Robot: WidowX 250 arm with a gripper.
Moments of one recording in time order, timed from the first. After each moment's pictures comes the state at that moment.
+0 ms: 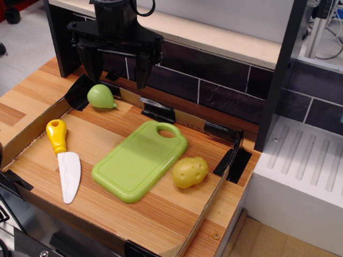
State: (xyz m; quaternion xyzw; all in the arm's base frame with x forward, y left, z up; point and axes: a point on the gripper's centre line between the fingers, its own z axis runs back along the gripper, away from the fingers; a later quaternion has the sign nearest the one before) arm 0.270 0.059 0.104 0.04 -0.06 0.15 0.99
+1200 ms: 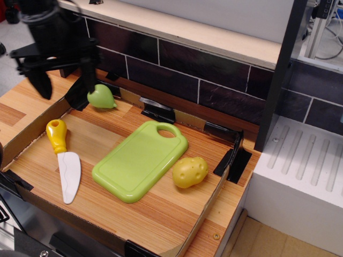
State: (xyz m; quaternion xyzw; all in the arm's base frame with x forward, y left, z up) arm 0.248 0.130 0.070 -0.04 -0.04 0.31 0.95
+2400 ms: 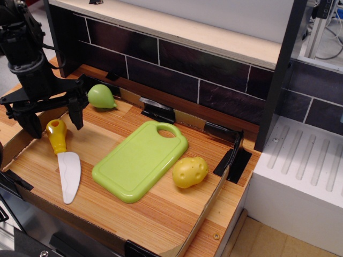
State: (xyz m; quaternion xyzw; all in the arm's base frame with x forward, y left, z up) arm 0.223 0.148 0.017 -0.02 -0.04 0.37 0.93
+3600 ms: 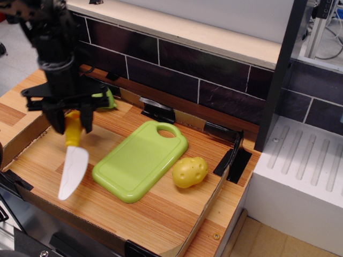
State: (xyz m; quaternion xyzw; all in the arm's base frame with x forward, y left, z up) arm 0.239 0.108 0.031 0.02 -0.03 0.27 0.96
